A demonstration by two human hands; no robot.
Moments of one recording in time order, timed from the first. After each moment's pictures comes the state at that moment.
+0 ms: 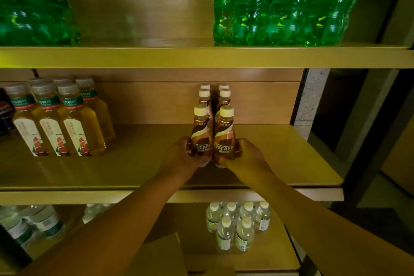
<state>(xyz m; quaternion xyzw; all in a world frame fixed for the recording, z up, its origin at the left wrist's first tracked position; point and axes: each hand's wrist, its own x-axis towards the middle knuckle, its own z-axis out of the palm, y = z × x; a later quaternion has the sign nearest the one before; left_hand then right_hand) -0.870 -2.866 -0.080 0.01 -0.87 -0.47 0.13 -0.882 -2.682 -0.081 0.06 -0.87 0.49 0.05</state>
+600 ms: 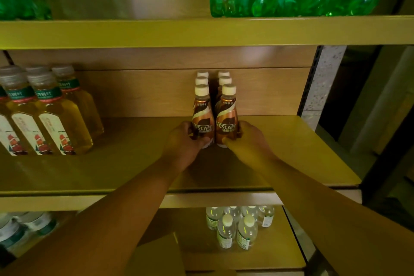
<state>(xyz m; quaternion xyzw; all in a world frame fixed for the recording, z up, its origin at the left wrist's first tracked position) -0.928 -2.857 -0.088 0.04 -0.86 -0.49 0.13 -0.944 -2.681 -0.086 0.07 -0.88 0.47 0.07</state>
